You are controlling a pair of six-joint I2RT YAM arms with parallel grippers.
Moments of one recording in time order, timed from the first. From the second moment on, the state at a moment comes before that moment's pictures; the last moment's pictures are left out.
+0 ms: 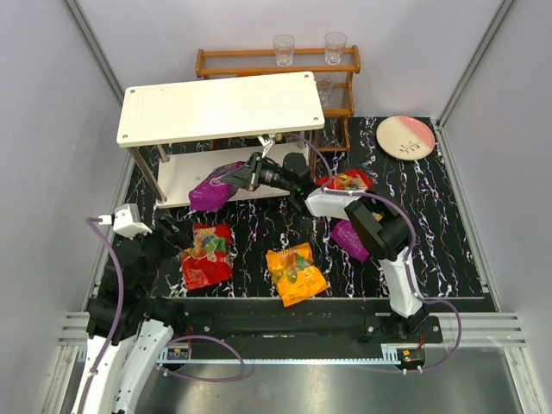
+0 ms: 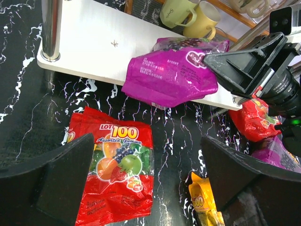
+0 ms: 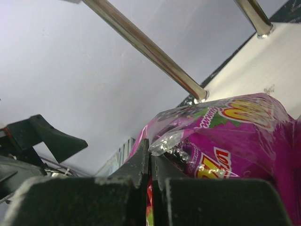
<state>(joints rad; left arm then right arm) -0.25 0.25 0.66 -0.66 -0.18 -0.54 0.72 2.12 1.35 0.94 -0.60 0.91</state>
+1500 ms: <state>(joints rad) -0.25 0.22 0.66 -0.66 -0.21 -0.52 0.70 2.56 2.38 -0.33 -0.38 0.63</state>
